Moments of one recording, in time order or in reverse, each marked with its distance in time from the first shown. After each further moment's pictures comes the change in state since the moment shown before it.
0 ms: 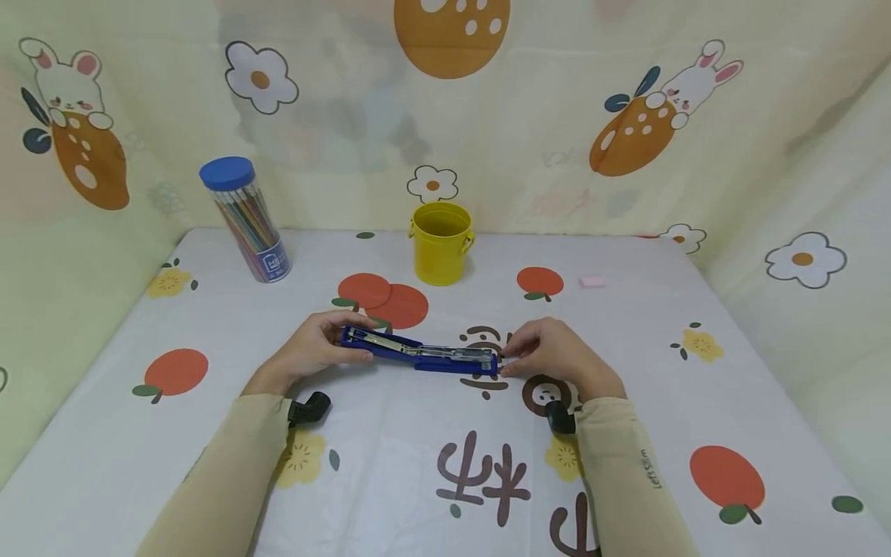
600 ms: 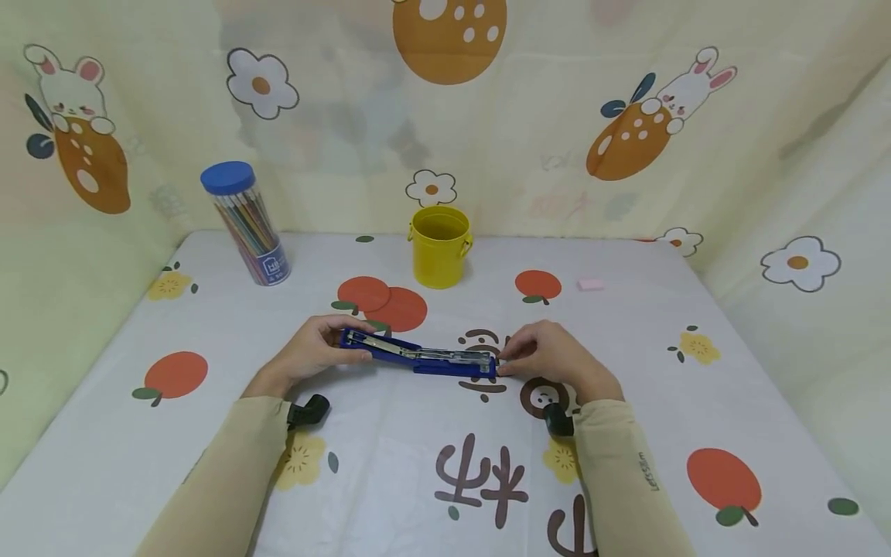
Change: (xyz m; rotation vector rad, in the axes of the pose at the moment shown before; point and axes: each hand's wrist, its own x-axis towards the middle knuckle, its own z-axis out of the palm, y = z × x) left_hand 0.002 -0.001 0.000 -0.027 0.002 -0.001; right_hand 0.001 -0.004 -0.001 -0.078 -0.008 -0.016
